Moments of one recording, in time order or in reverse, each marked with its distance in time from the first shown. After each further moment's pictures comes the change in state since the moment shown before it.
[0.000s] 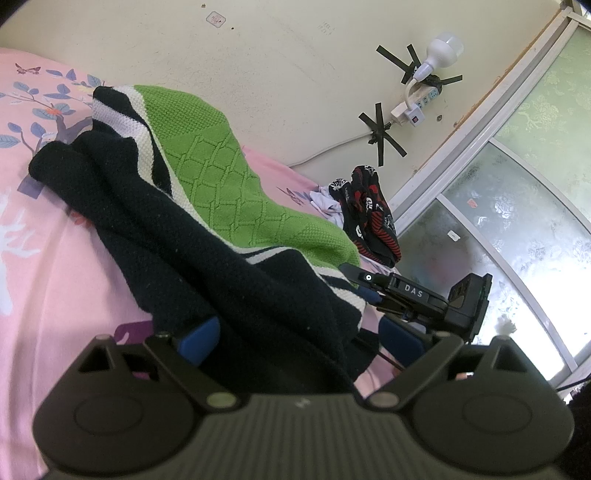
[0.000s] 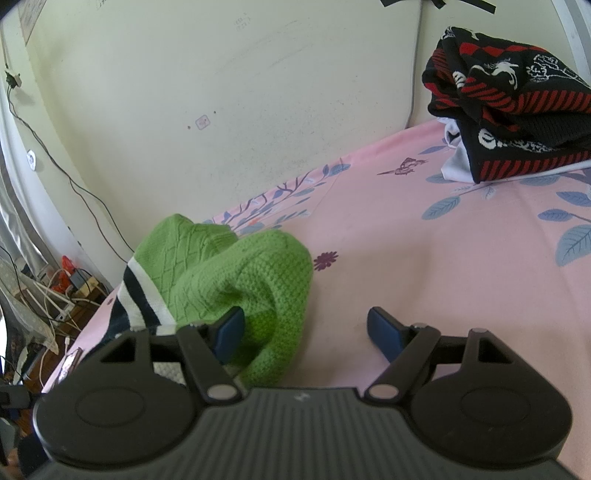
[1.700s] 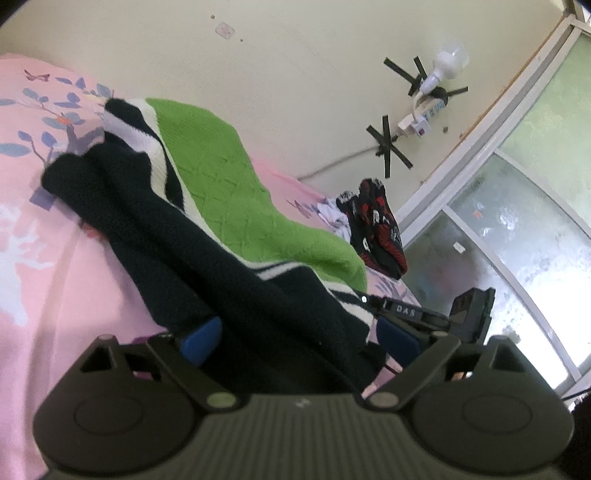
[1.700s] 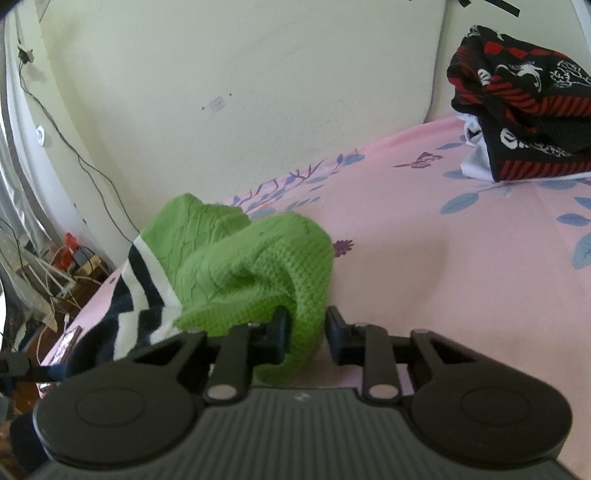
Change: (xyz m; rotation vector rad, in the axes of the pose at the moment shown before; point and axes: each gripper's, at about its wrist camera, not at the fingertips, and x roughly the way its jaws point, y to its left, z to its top) left arm -0.009 0.007 0.001 -0.017 -0.044 0.026; right arm 0.008 0.010 -0.003 -0.054 0.037 0.010
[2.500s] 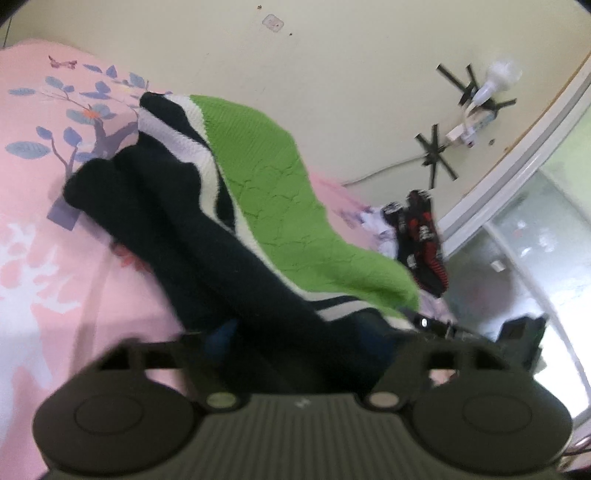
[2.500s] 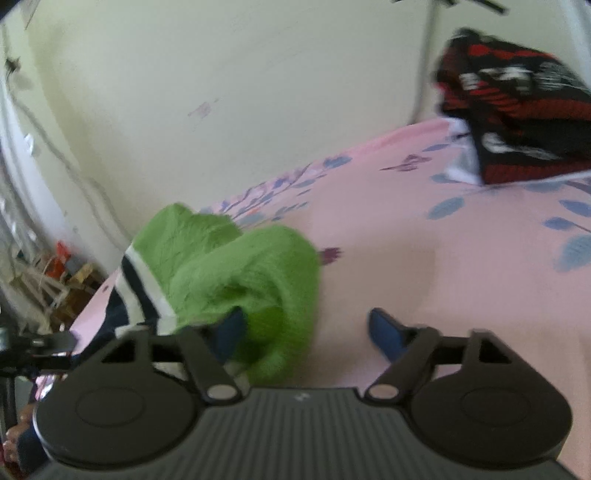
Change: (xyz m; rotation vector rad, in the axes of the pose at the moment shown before) left arm 0.031 0.028 0.032 -0.056 0.031 0.129; right arm 0.009 0.008 0.017 -0.030 0.034 -0.021
